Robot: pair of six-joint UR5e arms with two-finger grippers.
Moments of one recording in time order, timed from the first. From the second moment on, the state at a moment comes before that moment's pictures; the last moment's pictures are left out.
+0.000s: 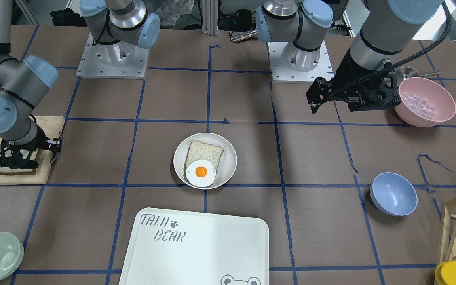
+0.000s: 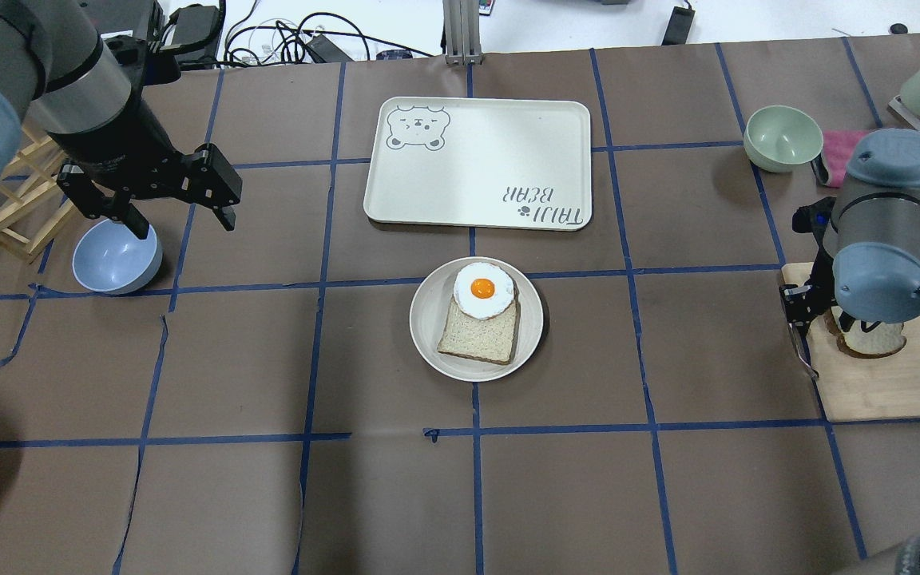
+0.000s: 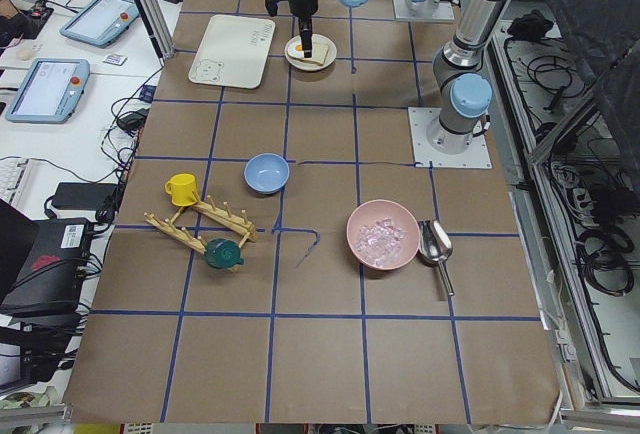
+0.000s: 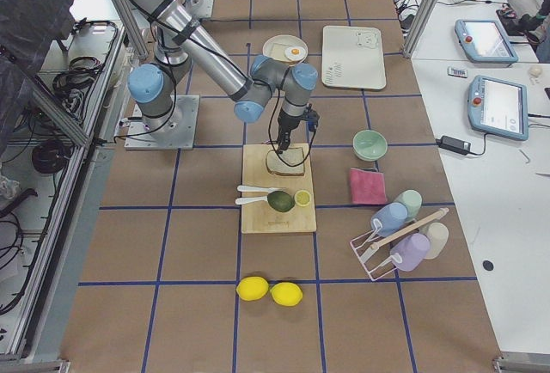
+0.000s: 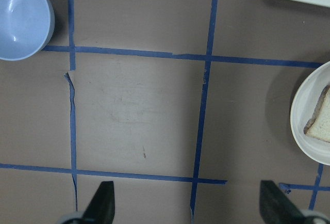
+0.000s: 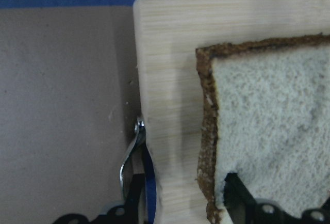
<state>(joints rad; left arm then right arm) -1.48 -1.57 -1.63 -1.59 1.59 0.02 1.16 -1.28 2.08 -2.25 -1.85 -0.35</state>
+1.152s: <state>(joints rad) -1.47 -1.56 -1.64 -1.60 1.59 0.02 1.16 -1.29 2.08 -2.25 -1.87 -0.35</state>
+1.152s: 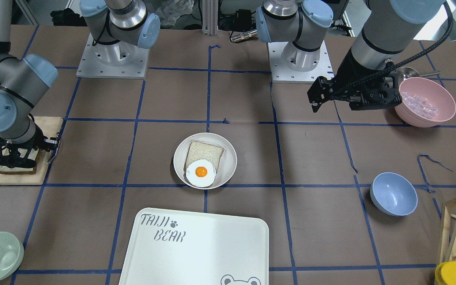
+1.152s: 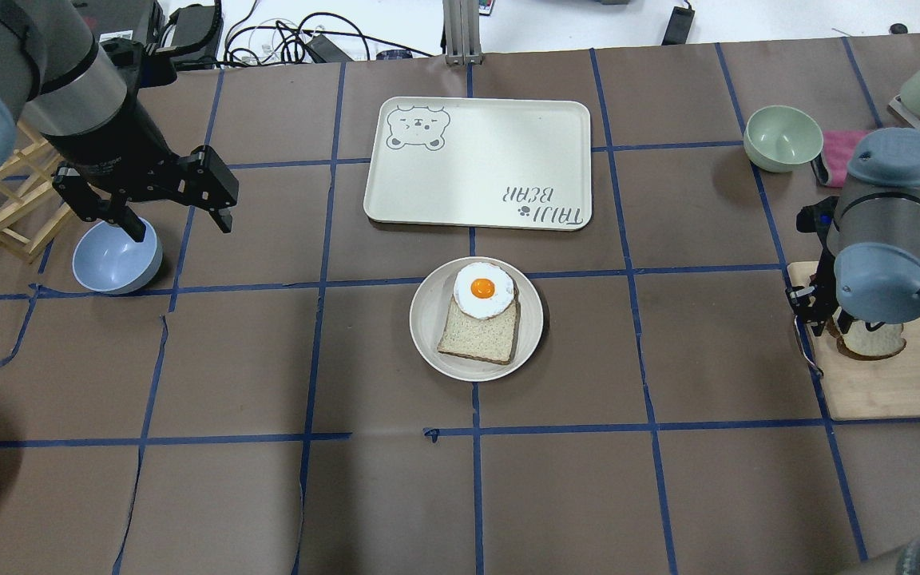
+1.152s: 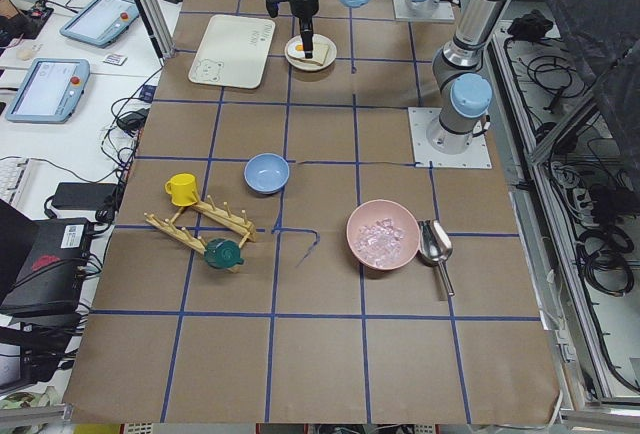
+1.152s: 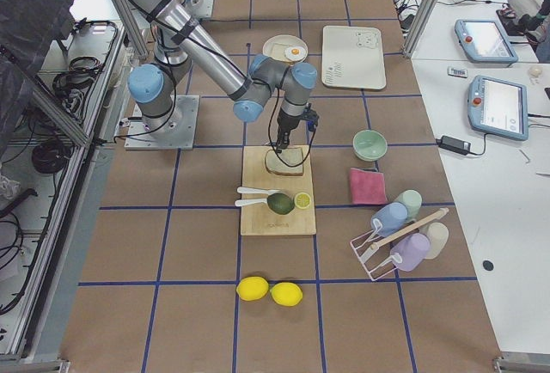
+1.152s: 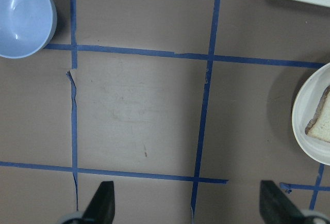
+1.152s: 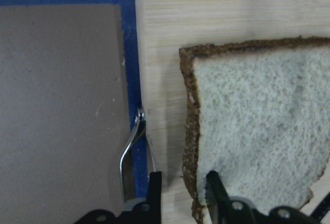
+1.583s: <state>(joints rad) -1.47 -1.56 -1.64 -1.60 1.65 0.02 1.15 -1.29 2.07 -2.25 -1.87 -0.35</state>
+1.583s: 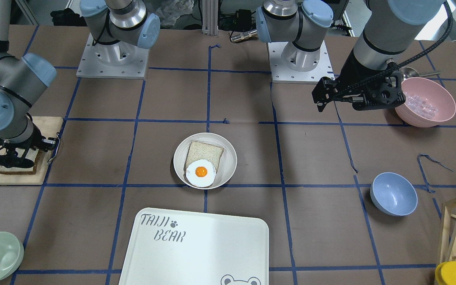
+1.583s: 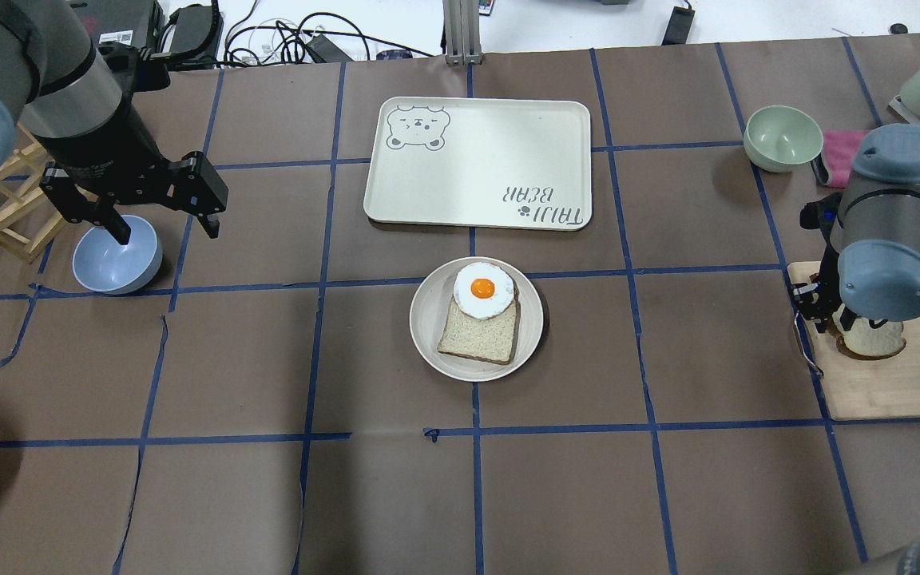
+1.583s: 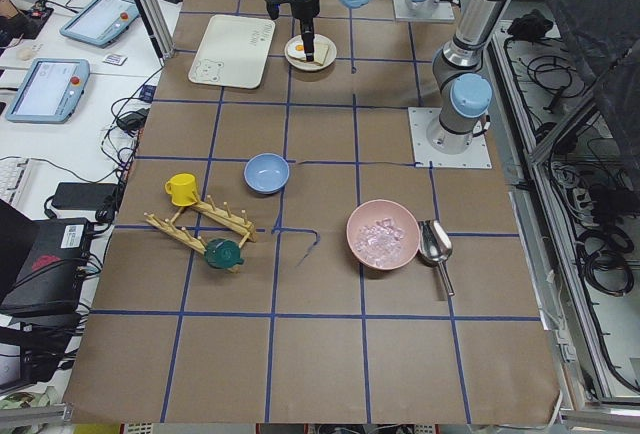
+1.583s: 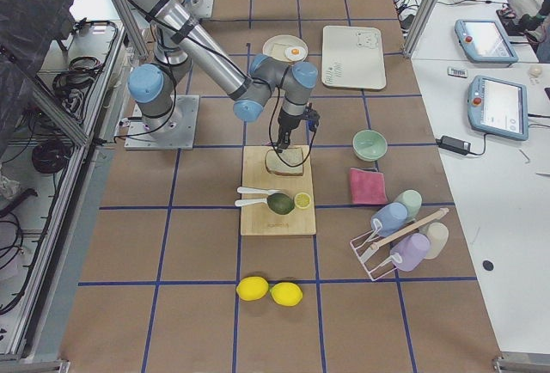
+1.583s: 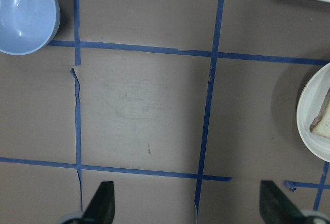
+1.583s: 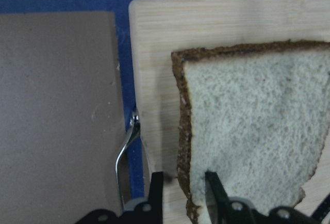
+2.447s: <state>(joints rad) -1.48 -1.57 -1.63 -1.60 1.59 0.03 1.15 -1.29 2.08 -2.28 -1.87 -0.36</state>
